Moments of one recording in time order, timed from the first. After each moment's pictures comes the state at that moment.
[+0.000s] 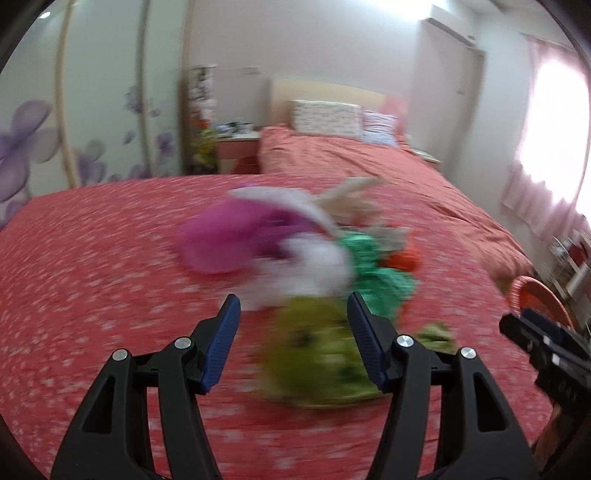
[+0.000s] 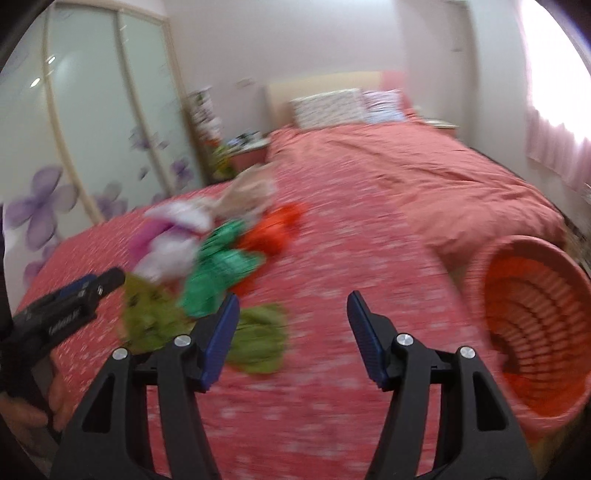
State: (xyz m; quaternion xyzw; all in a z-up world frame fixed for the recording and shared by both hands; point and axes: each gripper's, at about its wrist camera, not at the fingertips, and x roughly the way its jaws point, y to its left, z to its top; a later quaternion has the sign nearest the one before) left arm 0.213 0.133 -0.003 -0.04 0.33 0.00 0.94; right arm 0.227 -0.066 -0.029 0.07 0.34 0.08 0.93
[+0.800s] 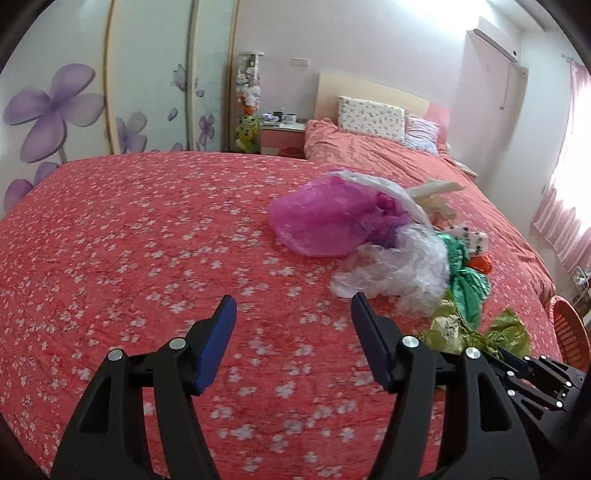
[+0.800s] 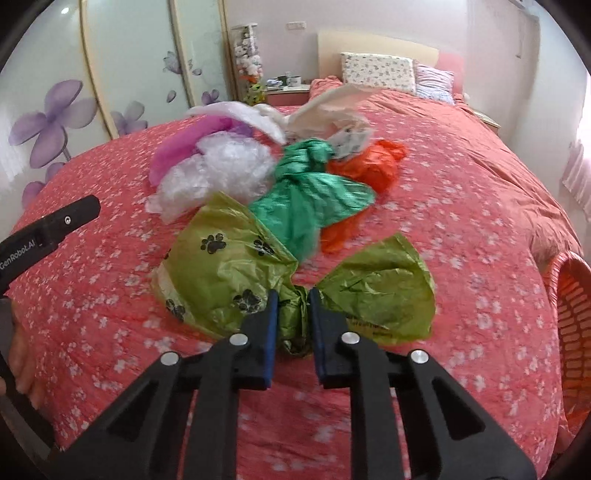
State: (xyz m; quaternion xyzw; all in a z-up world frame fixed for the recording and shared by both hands) left arm 0.210 0.190 -0.022 -0.07 0.34 0.05 0.94; right arm 0.243 0.010 -0.071 -0.02 0.42 0.12 0.90
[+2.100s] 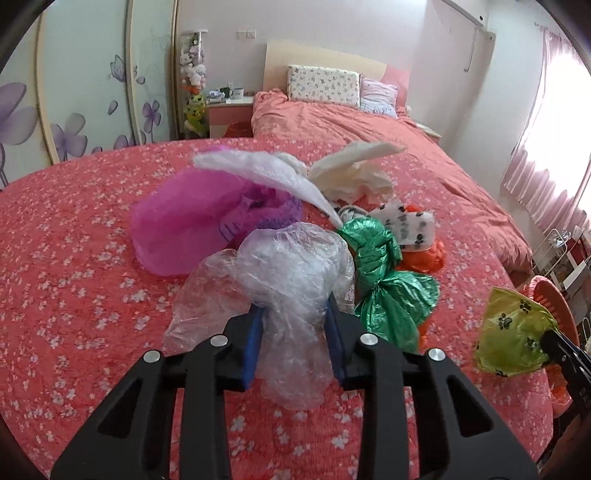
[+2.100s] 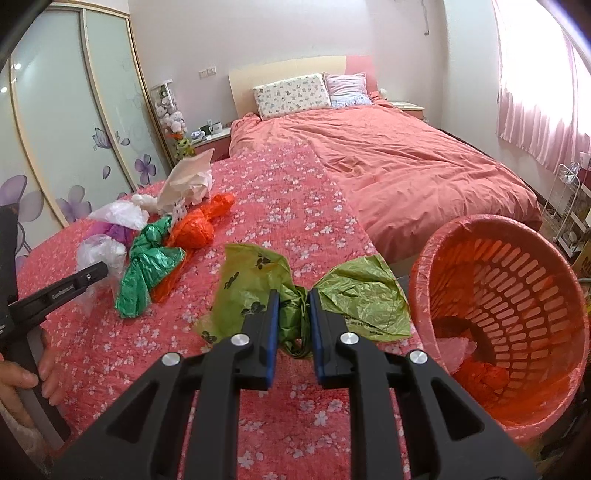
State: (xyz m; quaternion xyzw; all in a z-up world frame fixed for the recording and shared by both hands) left arm 0.266 0.102 -0.026 -0.05 0.39 -0.02 0.92; right arm 0.233 -0.134 -0.041 0.08 0.36 0.00 0.93
